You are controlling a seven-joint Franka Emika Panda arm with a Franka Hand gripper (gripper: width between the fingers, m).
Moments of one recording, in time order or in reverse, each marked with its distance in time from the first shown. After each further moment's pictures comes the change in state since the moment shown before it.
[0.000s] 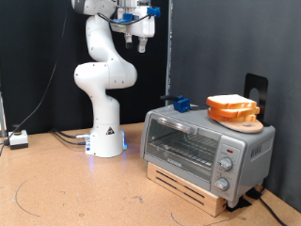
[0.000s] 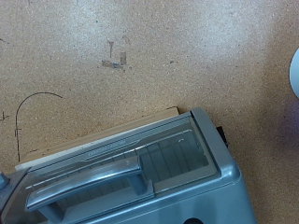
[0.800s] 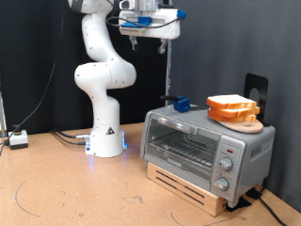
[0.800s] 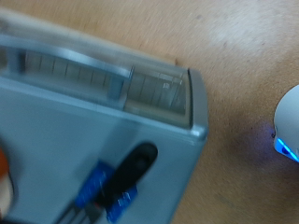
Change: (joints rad) arm 0.141 0.020 -0.045 0.020 0.100 -0.038 -0.566
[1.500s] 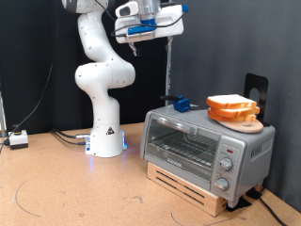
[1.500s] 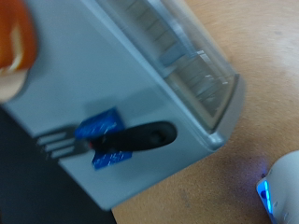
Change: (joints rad) arm 0.114 0.046 -0.146 0.001 0.093 0.040 -0.607
